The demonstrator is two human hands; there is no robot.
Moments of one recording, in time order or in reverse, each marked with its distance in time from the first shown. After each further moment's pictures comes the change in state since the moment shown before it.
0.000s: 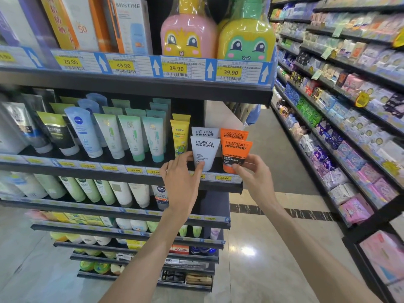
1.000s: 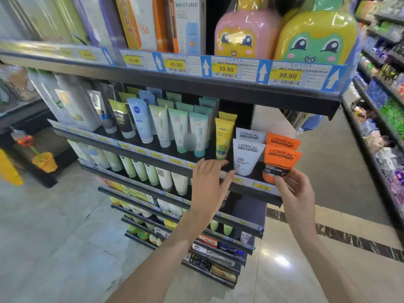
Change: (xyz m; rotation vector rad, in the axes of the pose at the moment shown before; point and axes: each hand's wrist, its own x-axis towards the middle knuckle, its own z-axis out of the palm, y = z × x) left_hand -0.011 -0.017 -0.017 0.160 -0.053 0.089; right_hand -0.010 0.008 0.008 0.186 -0.020 0.057
